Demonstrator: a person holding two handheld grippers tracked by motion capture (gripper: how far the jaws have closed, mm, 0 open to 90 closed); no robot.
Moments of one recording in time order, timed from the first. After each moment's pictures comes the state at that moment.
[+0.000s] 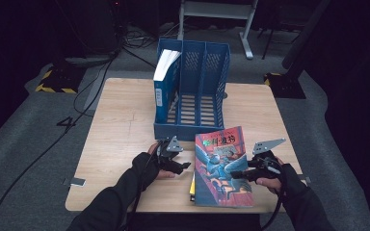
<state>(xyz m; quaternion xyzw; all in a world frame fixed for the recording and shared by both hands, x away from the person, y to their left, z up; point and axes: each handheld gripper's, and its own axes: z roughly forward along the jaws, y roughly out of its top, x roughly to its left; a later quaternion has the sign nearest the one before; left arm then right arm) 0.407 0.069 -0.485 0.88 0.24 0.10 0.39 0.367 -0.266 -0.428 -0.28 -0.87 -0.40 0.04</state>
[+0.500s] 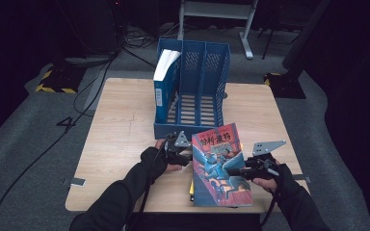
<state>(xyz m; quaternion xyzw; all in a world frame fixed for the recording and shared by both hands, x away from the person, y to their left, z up) 0.419 0.054 -0.481 0.89 0.22 0.11 0.39 0.364 -0.261 -0.430 -0.24 -0.86 -0.46 0.02</state>
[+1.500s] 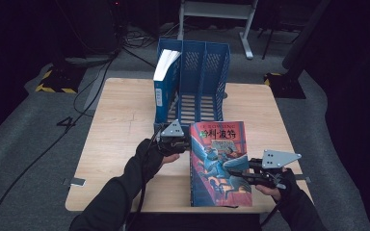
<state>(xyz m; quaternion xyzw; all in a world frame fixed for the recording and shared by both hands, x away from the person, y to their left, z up) 0.414 0.069 -0.422 0.84 0.19 0.08 0.51 0.331 -0.261 -0.408 -0.14 -0.82 -0.54 -0.09</state>
